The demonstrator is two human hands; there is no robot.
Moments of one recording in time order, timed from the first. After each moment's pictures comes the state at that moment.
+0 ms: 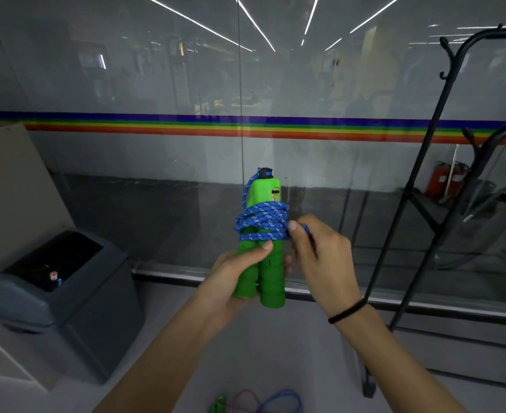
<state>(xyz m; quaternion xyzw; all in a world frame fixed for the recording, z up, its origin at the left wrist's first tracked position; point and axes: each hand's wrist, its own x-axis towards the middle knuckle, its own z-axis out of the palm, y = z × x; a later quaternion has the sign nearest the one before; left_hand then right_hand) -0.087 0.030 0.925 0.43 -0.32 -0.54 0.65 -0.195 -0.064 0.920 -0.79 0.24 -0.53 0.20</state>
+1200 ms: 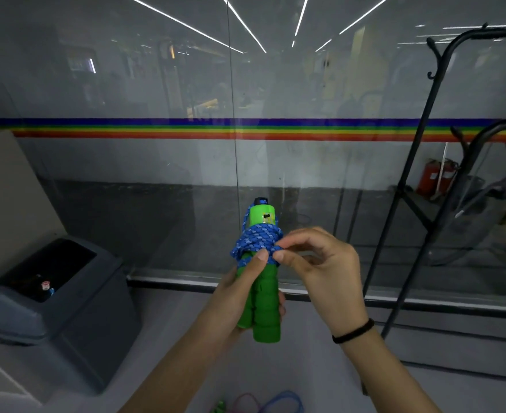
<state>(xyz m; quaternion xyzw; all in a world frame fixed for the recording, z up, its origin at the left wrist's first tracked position) -0.103 0.040 0.917 0.49 -0.31 -0.50 0.64 -0.208 -0.040 0.932 -0.72 0.22 -0.53 0.40</state>
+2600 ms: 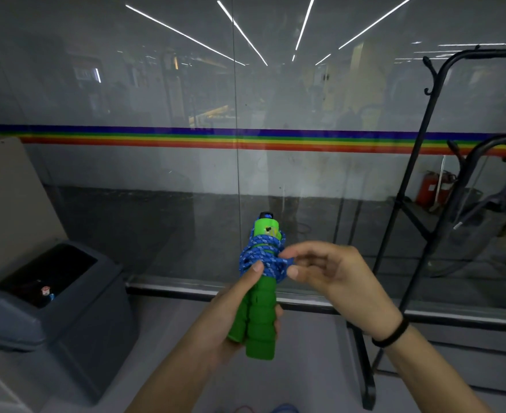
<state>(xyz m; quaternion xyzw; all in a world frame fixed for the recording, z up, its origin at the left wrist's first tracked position) -0.100 0.061 0.925 0.49 -0.27 -0.56 0.61 -0.231 -0.041 0.949 -0.77 0.17 -0.36 0.50</state>
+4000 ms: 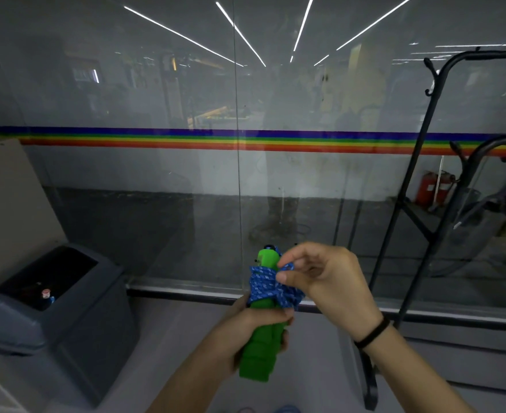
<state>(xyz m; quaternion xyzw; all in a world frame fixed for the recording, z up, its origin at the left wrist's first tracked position) -0.088 0.048 0.893 0.51 -0.28 -0.59 0.55 -0.211 -0.028 0.951 -0.81 0.29 -0.38 0.36</state>
